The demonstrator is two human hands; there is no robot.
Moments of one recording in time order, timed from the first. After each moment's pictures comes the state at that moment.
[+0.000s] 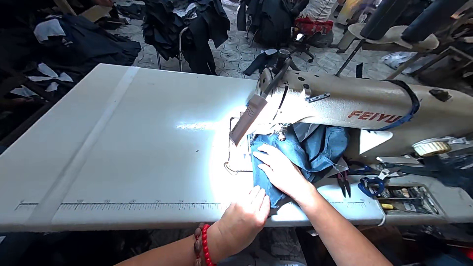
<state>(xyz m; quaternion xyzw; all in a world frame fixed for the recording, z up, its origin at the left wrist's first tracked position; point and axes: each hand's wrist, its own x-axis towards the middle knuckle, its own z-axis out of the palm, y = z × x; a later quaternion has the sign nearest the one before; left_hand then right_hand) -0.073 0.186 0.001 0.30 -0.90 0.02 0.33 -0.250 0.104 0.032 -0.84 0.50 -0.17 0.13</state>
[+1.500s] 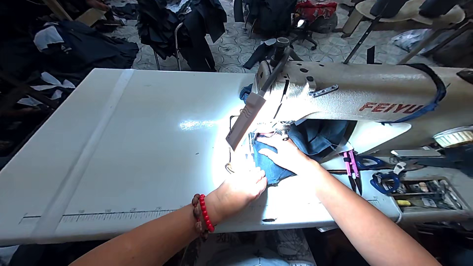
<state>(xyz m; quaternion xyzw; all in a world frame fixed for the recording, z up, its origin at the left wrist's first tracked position) -0.054 0.119 0.012 0.21 -0.93 -0.05 0.29 -0.266 0.052 0.024 -0.85 0.45 -0.23 0.15</state>
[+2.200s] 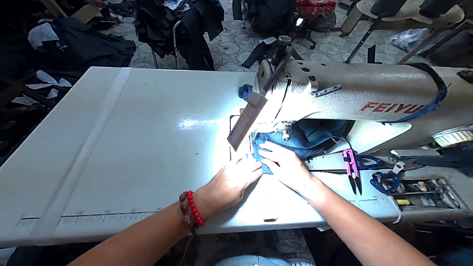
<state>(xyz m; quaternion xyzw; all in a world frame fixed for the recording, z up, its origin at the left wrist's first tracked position) -0.032 0.104 0.012 0.24 -0.94 -0.09 0.24 -0.256 0.095 0.018 -0.82 0.49 -0.27 0.14</state>
